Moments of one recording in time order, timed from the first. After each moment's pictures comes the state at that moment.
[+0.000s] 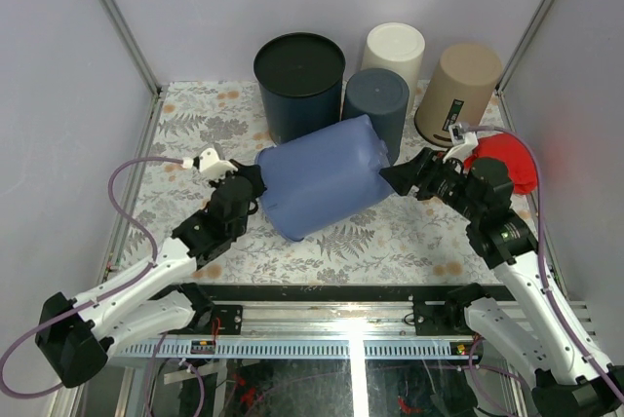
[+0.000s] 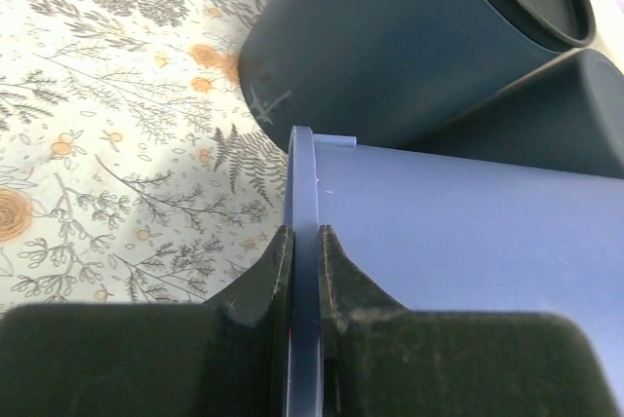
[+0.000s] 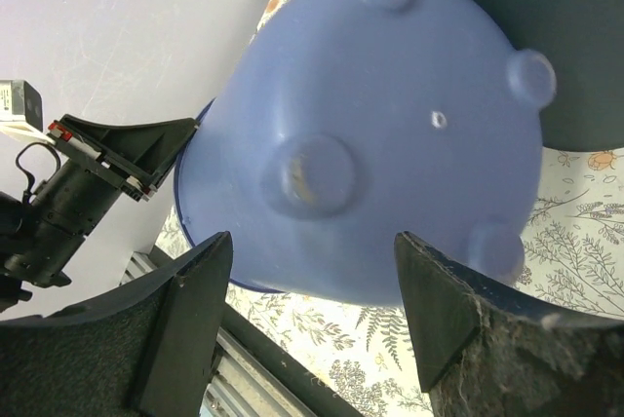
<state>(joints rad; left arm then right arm) -0.75 0.94 0.65 -0.04 -0.72 -0.82 0.35 0.73 0.79 -0.25 -0.33 0.62</state>
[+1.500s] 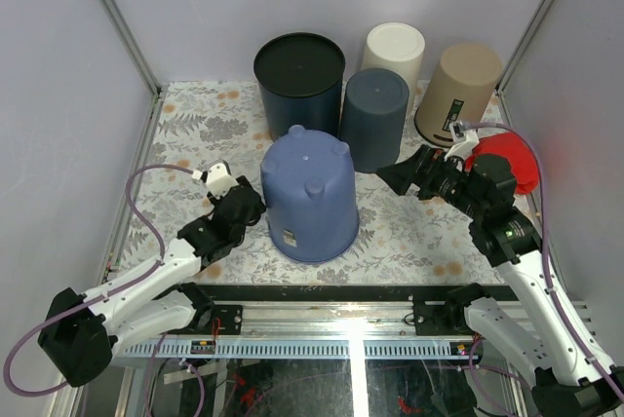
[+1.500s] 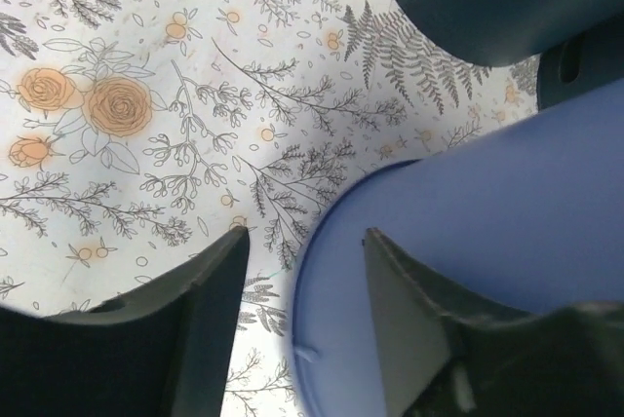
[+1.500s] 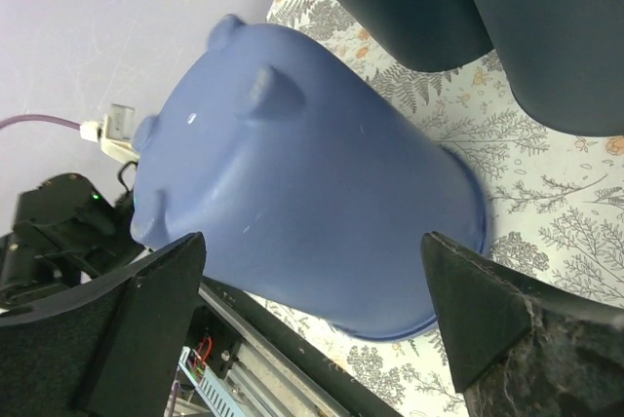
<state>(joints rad) -0.69 0.94 0.53 -0.25 -0.65 -0.88 0.35 0.75 0.86 -0.33 -0.36 0.64</state>
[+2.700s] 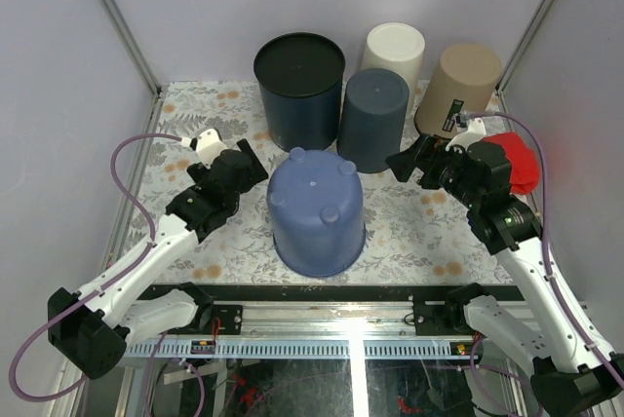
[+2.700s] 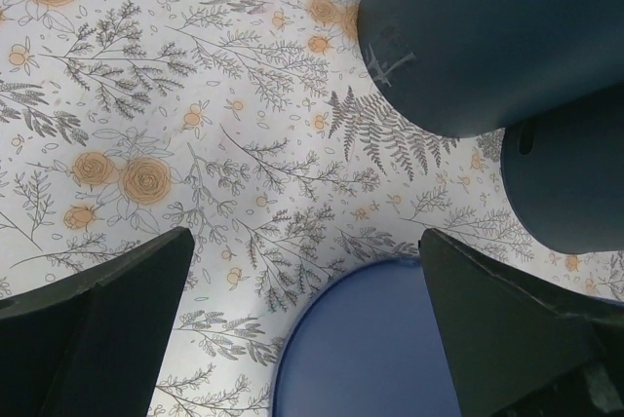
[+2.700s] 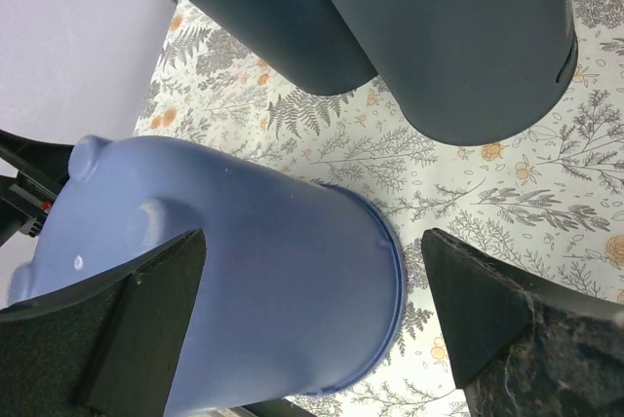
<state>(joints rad) -0.57 1.04 0.87 -0.47 -0.62 -0.77 0.35 0.82 0.94 -0.42 -0.15 0.54</state>
